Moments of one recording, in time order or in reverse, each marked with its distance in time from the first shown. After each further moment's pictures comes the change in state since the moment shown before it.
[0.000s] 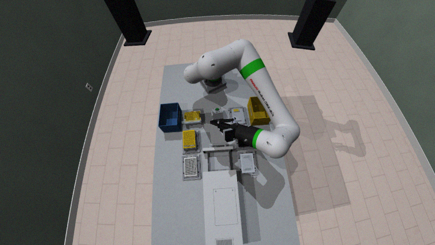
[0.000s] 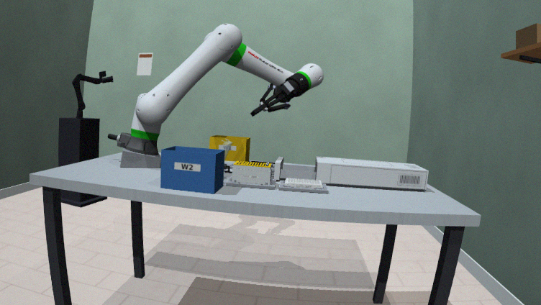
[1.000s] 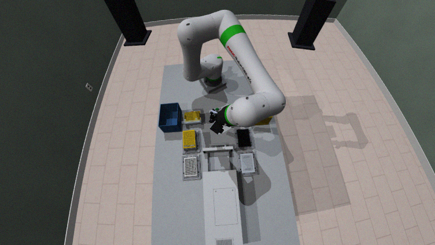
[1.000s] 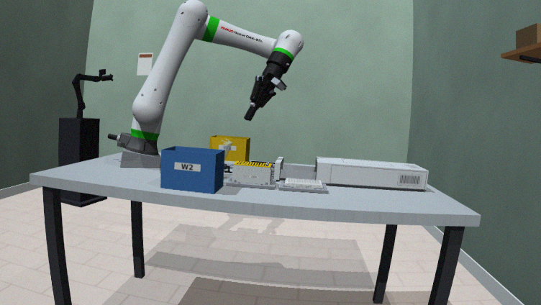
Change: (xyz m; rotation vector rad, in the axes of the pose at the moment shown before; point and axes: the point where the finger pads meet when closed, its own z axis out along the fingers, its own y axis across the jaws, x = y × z) arm -0.006 0.009 0.031 0.522 -0.176 -0.686
